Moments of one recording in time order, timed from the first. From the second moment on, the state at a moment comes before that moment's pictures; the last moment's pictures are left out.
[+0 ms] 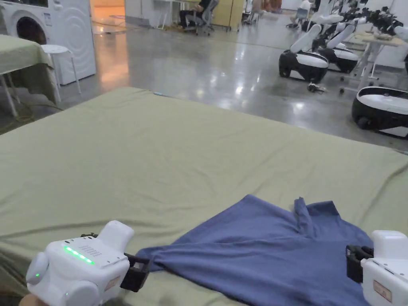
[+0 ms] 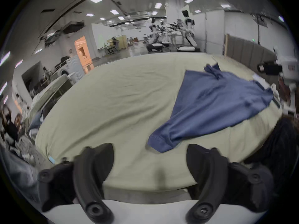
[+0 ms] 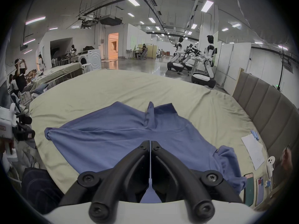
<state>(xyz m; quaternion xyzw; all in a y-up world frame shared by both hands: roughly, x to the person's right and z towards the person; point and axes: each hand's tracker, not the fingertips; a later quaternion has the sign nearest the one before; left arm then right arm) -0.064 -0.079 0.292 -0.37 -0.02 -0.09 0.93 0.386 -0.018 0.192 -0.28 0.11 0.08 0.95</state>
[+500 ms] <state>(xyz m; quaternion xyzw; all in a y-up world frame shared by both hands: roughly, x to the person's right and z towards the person) -0.042 -0.114 0.229 -0.42 -0.11 -0.06 0.90 0.418 -0.007 0.172 -0.30 0.07 0.08 0.95</state>
